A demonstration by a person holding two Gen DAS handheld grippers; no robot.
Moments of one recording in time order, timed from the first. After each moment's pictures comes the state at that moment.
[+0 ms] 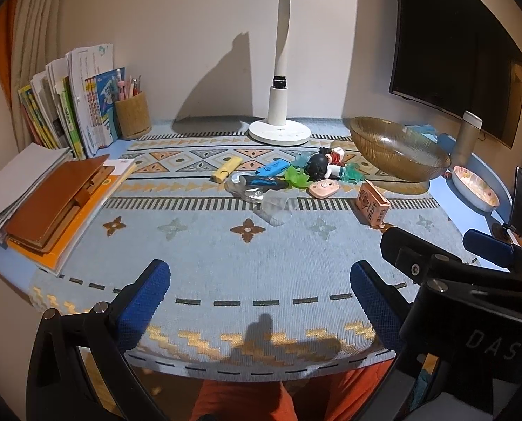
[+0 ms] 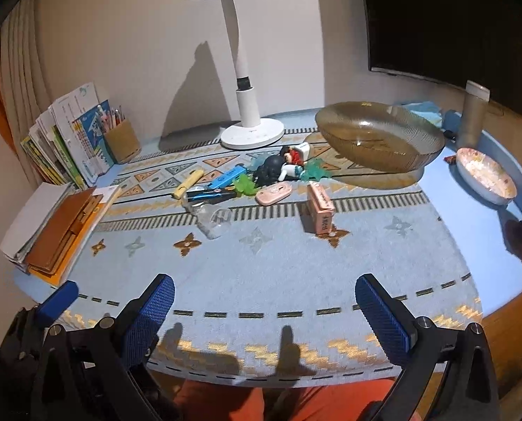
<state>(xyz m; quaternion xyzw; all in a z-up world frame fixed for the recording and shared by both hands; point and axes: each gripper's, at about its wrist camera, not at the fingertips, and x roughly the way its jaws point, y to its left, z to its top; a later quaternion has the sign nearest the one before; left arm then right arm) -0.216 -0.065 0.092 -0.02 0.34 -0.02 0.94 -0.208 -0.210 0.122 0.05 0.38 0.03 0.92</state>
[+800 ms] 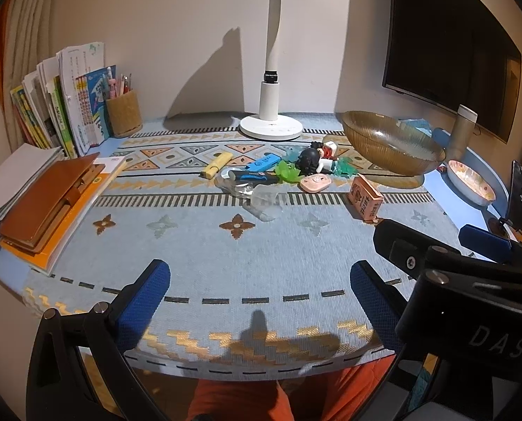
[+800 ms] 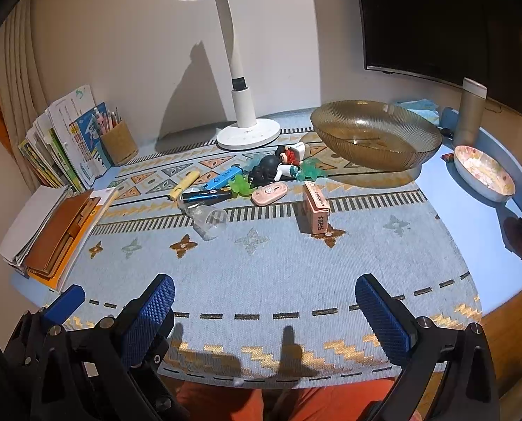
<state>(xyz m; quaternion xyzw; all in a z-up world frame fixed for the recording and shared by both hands) -0.214 -0.072 0.088 -0.02 0.35 -0.04 0.94 -0.206 -0.213 0.121 0.06 0.39 0.03 0.92</state>
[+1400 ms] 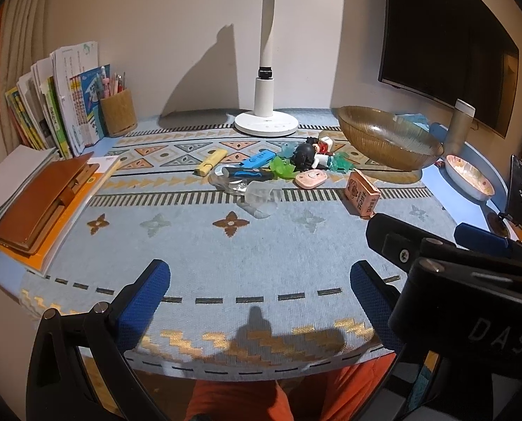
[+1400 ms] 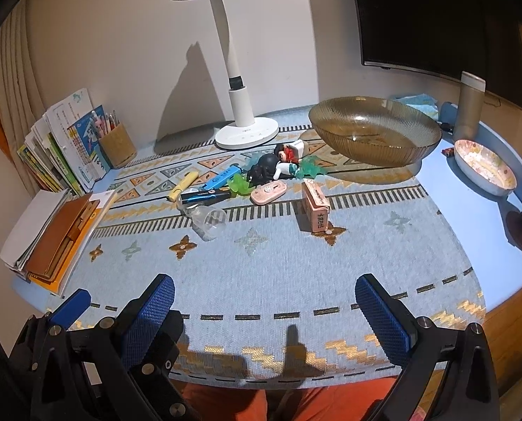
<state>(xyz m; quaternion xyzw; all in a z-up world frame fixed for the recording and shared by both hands) -0.210 -0.077 0.084 -0.01 0.35 -0.04 0.94 -0.204 -0.217 0.117 0.07 0.39 0.03 0.92</state>
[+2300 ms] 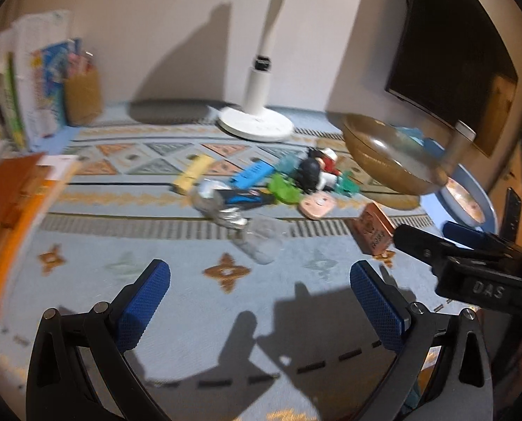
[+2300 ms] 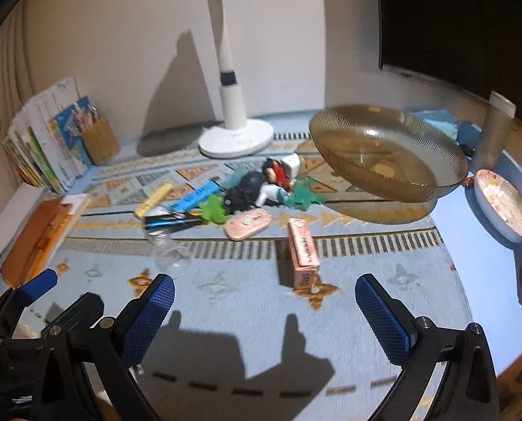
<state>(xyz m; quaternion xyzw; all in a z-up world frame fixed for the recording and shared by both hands) -0.110 -0.046 0.067 -0.07 0.38 -0.12 0.92 -0.102 -0.248 0.096 0.02 0.41 0.04 0.91</state>
